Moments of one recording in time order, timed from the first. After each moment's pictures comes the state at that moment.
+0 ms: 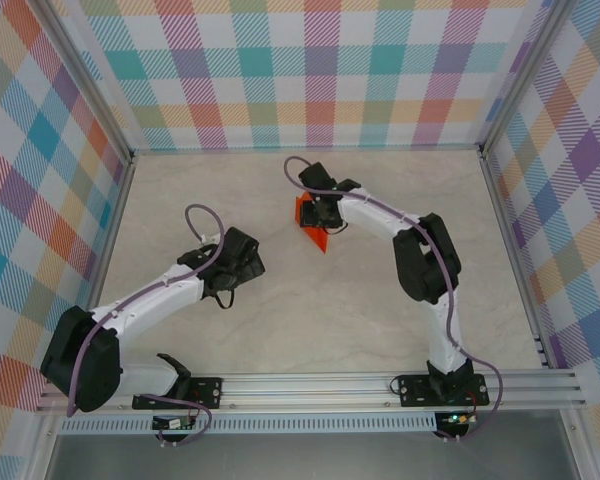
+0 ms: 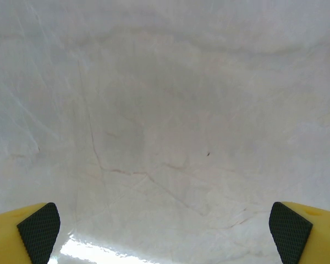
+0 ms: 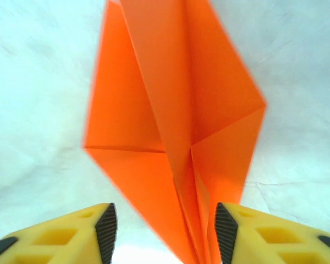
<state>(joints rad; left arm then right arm) -0.59 1.29 0.85 -0.66 -0.34 -0.94 0.62 2.09 1.73 -0.69 0.10 0.56</state>
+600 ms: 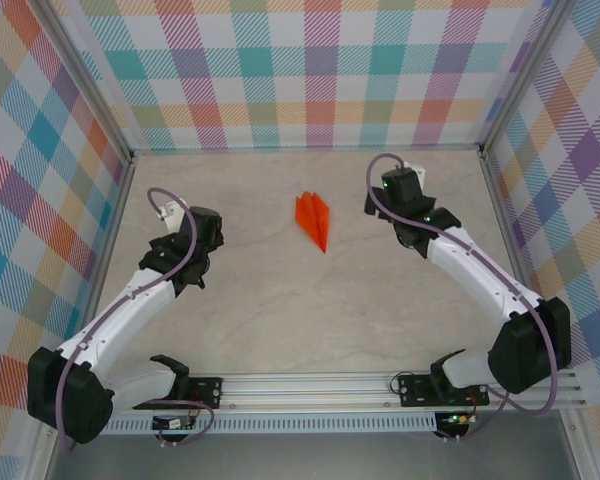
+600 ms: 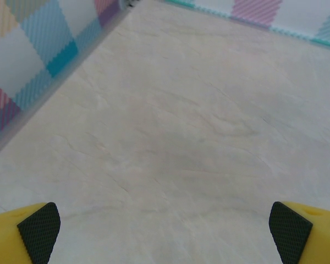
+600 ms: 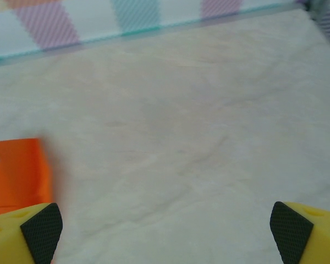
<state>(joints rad) -0.38 1.10 0.84 -0.53 -0.71 -0.58 0.42 1.34 1.08 -0.46 0.46 0.42</state>
